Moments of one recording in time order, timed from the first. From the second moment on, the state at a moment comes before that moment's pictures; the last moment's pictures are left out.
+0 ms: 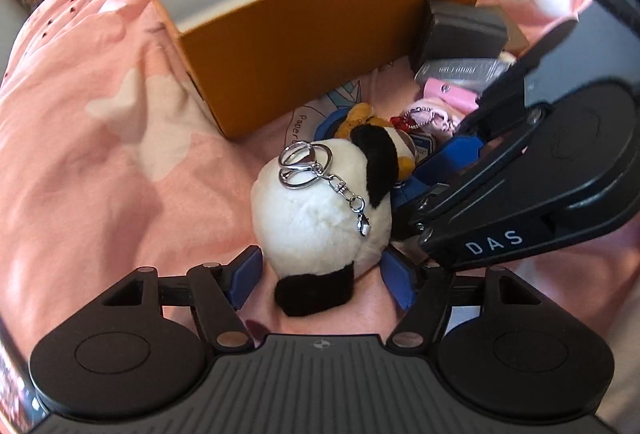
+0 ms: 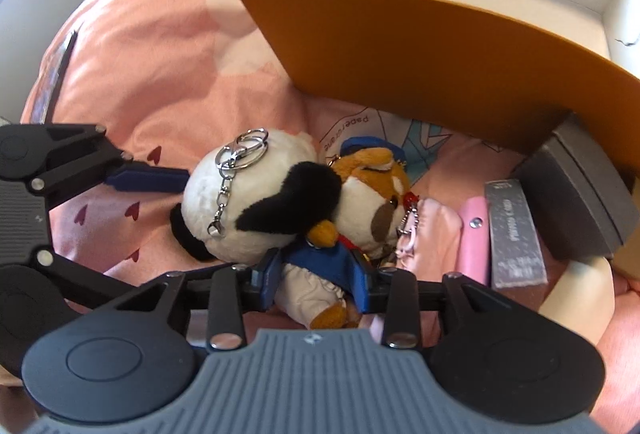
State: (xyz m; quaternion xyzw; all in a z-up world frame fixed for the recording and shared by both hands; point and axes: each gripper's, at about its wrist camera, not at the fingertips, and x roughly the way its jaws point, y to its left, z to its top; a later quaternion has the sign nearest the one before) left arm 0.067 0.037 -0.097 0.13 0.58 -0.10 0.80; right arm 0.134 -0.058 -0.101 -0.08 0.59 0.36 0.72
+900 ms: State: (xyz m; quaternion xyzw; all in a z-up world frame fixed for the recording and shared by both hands) left arm 0.070 0.069 -0.031 0.03 0.57 -0.05 0.82; right arm 0.135 -0.054 -0.067 -0.12 0.51 0.37 0.77
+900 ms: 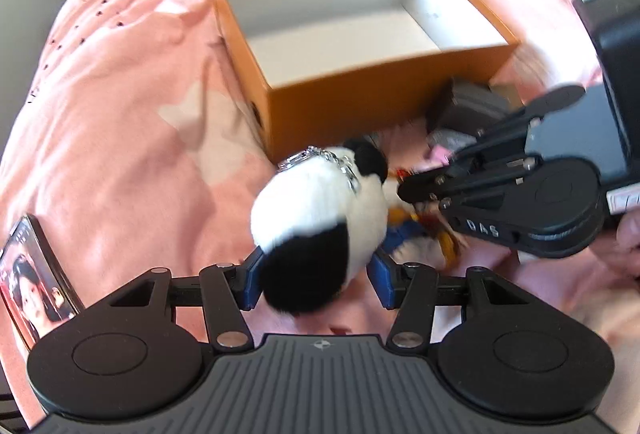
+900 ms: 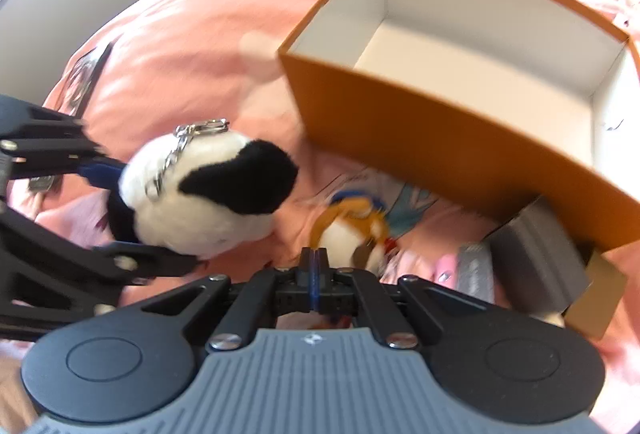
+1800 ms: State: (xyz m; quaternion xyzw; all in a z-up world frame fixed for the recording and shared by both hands) left arm 0.095 0.050 -0.076 0.18 0.51 -0.13 0.83; right arm 0.165 -0.059 -0.080 -0.09 0.52 0.33 0.78
